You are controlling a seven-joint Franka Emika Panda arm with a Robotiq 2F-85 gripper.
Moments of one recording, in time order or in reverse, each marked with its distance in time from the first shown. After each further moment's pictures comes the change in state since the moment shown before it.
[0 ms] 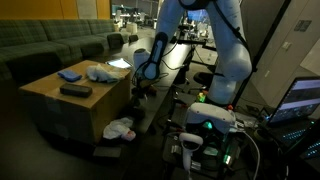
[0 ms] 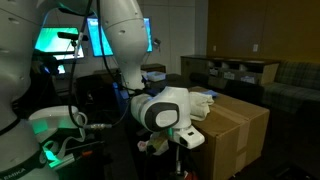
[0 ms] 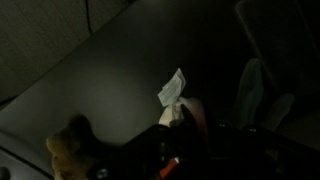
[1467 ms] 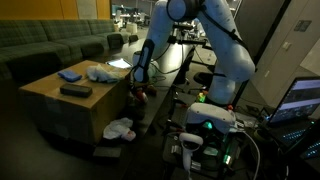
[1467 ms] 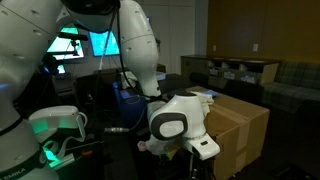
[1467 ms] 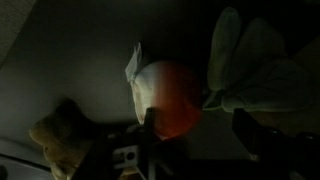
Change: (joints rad) arm 0.122 0.163 -0.122 0.138 0.402 0.131 -0.131
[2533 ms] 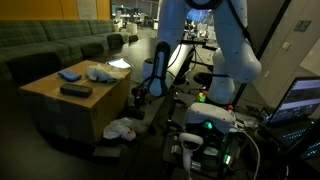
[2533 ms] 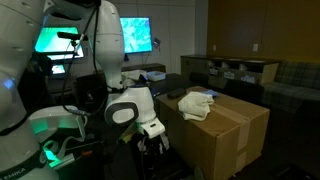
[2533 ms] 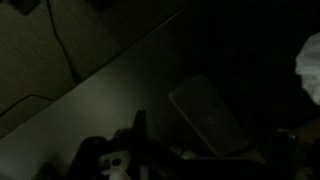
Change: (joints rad) arm 0.312 -0.188 0.039 -0.432 0.137 0.242 -0.026
